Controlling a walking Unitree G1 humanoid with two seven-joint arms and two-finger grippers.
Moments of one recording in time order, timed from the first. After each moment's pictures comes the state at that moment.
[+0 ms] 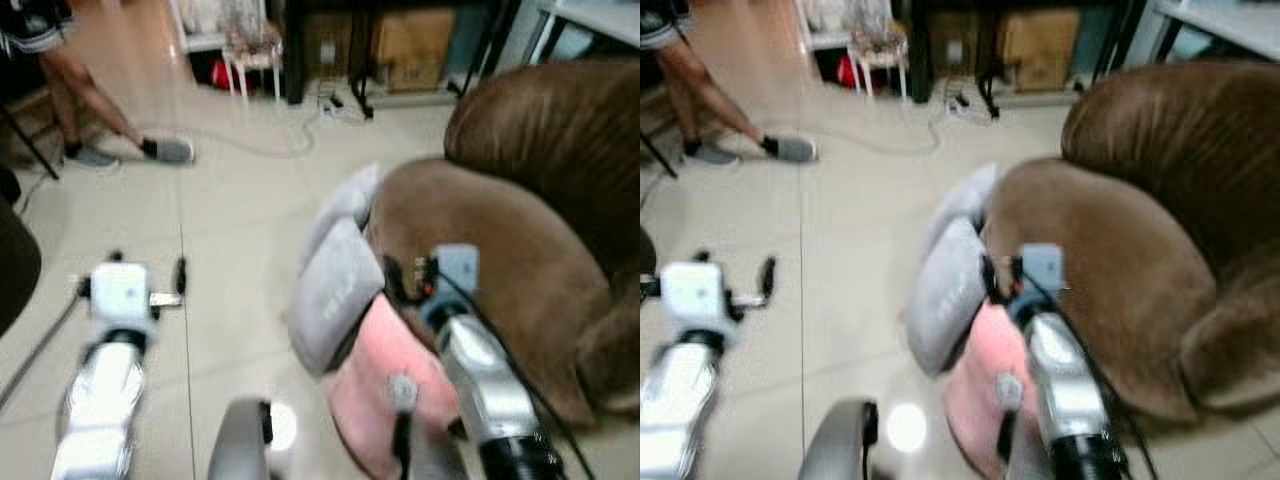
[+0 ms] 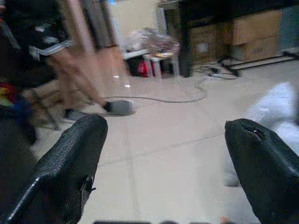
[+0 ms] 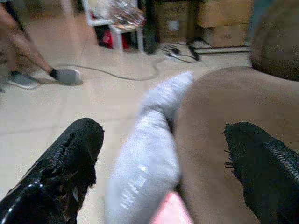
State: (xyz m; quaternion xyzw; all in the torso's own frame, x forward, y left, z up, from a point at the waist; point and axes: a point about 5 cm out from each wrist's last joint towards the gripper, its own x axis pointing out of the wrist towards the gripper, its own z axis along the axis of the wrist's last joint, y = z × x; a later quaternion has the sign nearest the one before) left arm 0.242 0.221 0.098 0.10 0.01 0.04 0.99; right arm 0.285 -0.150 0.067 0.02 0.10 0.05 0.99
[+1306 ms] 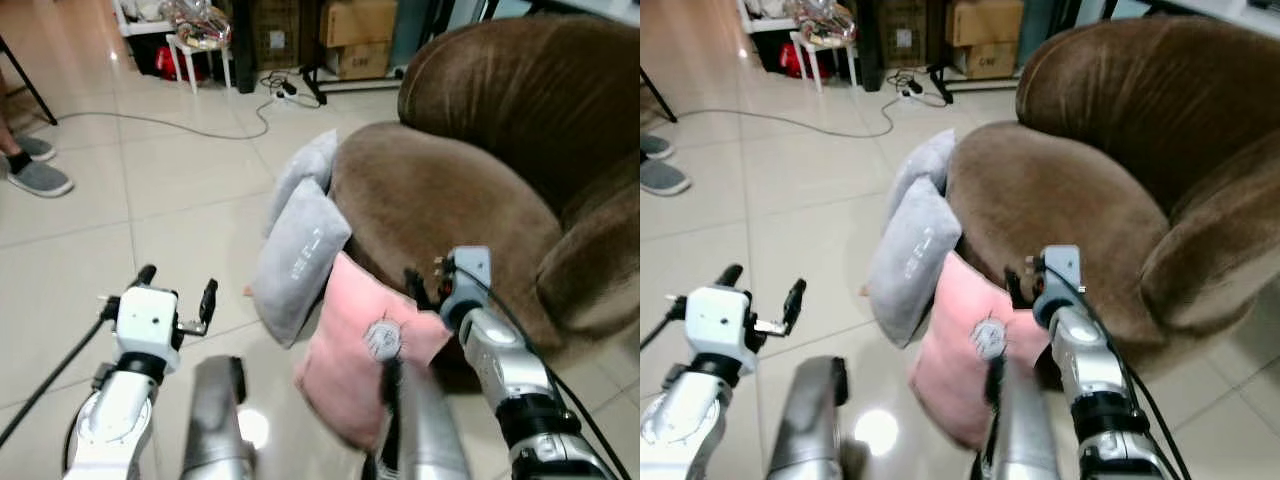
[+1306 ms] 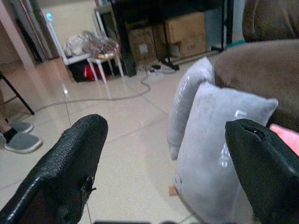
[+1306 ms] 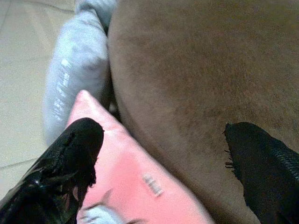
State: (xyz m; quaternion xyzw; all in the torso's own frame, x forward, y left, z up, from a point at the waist) left arm 0.214 0.203 0.106 0.13 0.01 -0.03 0.99; right arm 0.311 -0.183 0.043 0.02 0.21 0.05 0.98
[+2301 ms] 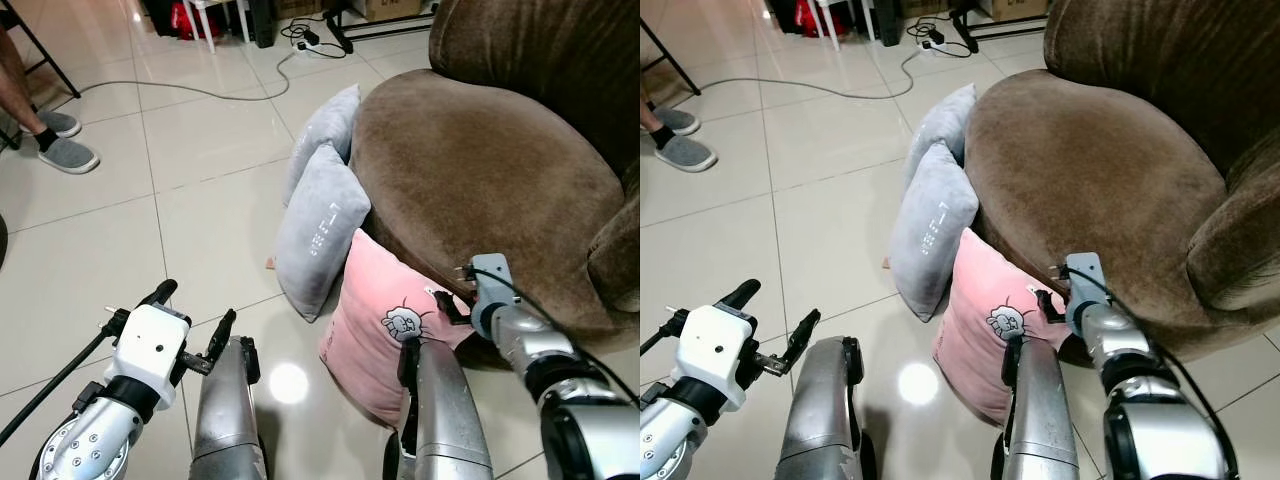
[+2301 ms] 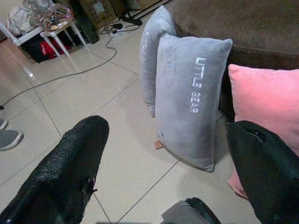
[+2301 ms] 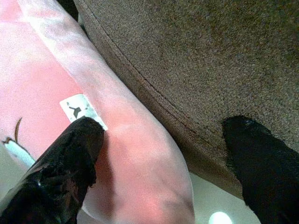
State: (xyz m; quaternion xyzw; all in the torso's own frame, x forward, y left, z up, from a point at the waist) left arm 0.177 0.192 0.129 0.17 0.06 -0.13 0.97; right arm 0.317 -0.232 0.029 -0.04 0.34 0.03 0.94
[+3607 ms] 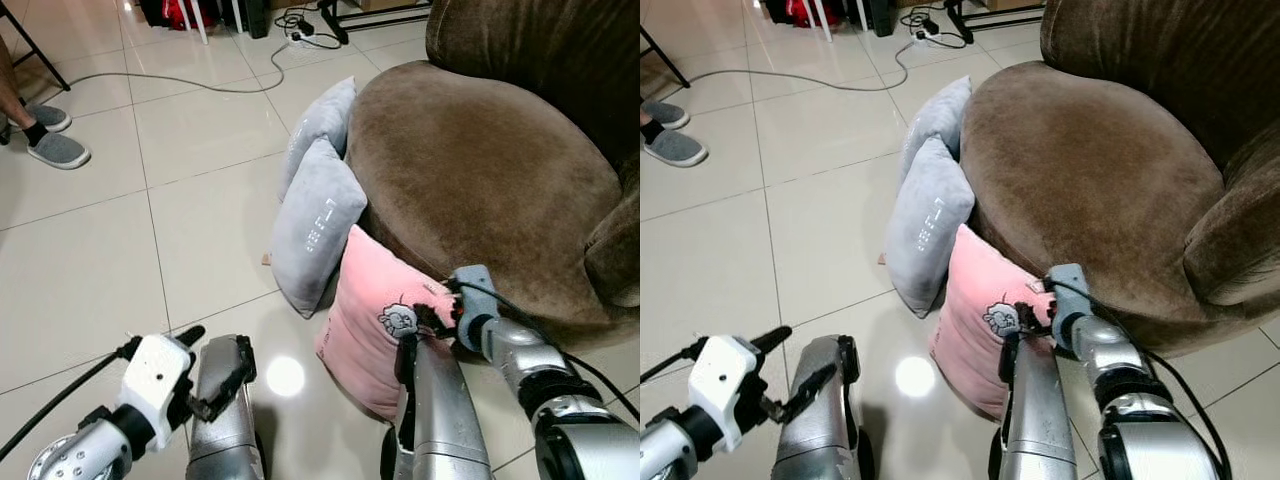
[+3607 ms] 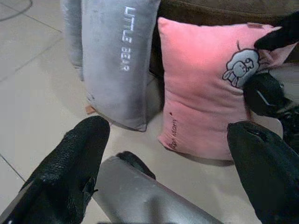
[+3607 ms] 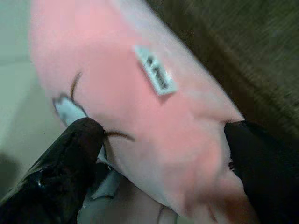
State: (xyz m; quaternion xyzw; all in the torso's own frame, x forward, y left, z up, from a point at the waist) left arm 0.159 0.199 0.095 0.10 0.16 -0.26 0.95; right arm 0.304 -0.208 0.011 -0.06 0.34 0.11 0.93
